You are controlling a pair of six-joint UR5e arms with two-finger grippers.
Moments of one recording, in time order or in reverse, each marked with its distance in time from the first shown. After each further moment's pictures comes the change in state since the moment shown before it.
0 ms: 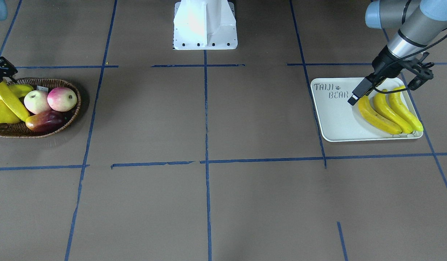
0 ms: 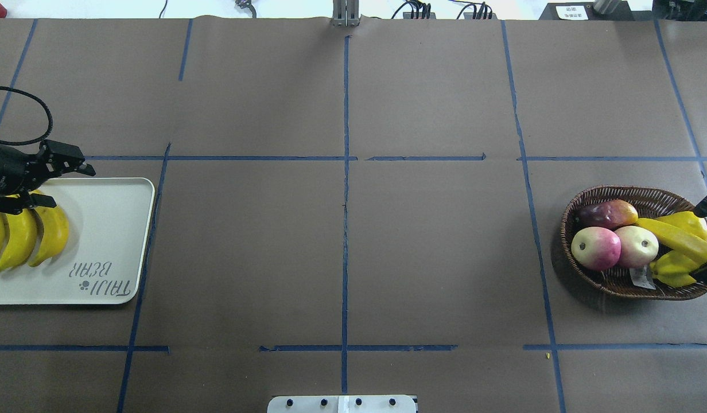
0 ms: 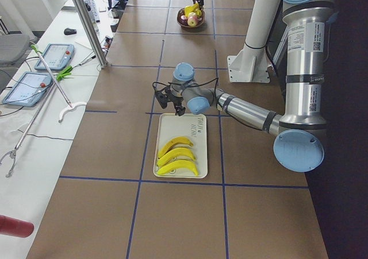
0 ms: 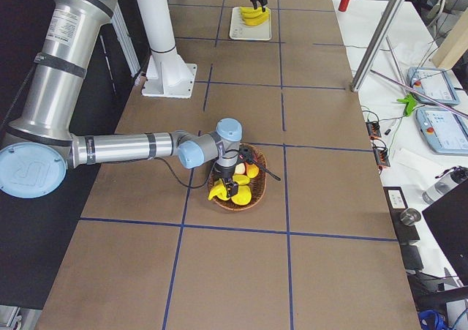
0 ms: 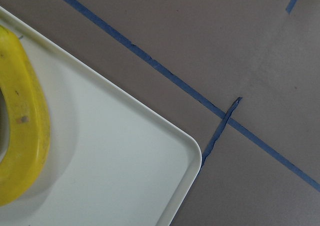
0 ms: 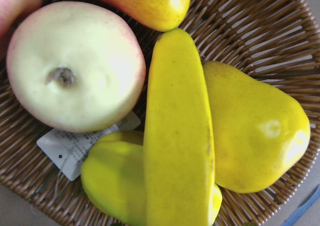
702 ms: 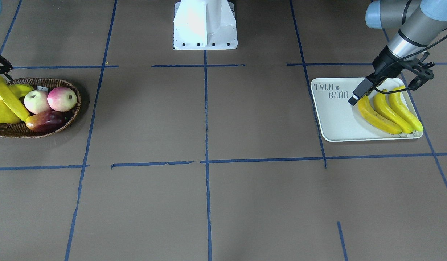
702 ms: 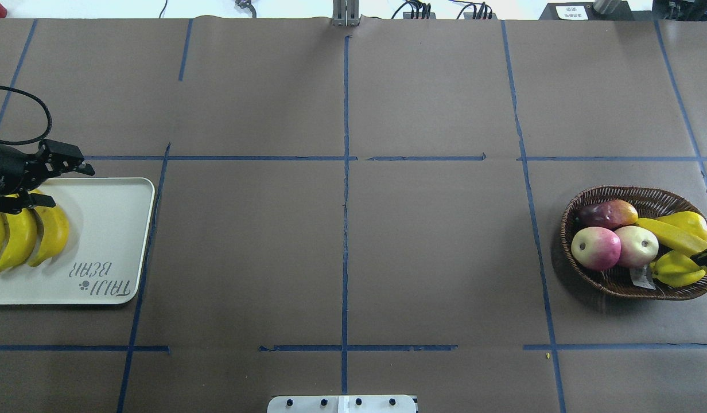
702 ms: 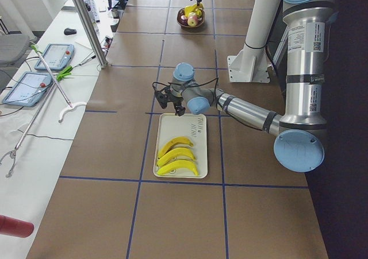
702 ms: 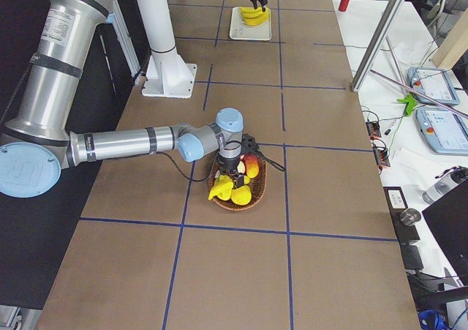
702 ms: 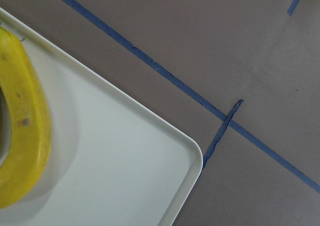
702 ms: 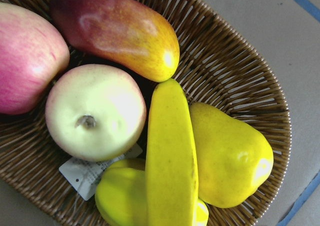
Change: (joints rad) left arm -0.002 0.001 0.000 0.001 0.000 0.000; right arm 0.061 0.007 0.050 0.006 0.022 0.003
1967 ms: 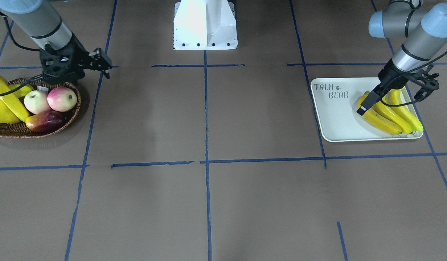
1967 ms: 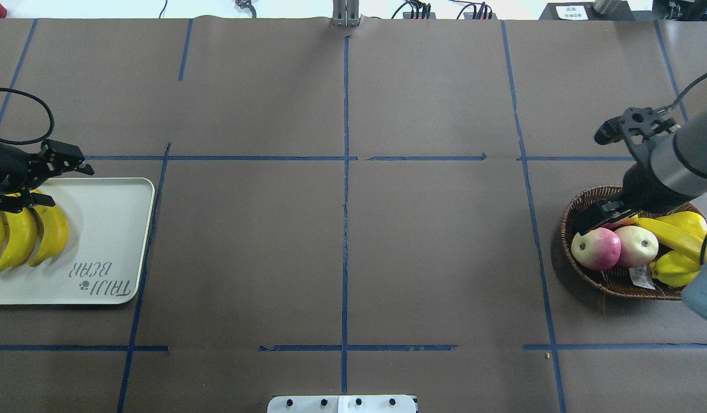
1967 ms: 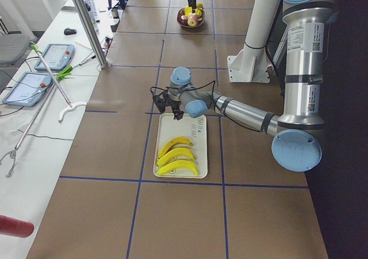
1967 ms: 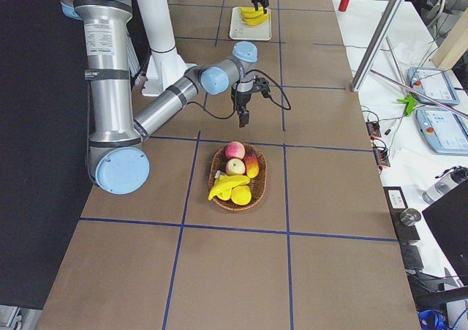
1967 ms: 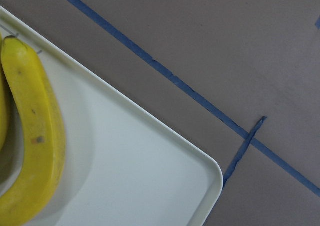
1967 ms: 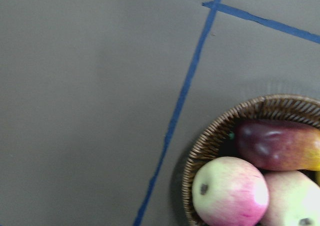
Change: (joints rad) left arm -0.002 -0.014 0.043 0.000 0.004 0.001; right arm -0.135 0.315 0.242 -0.449 0.007 0.433
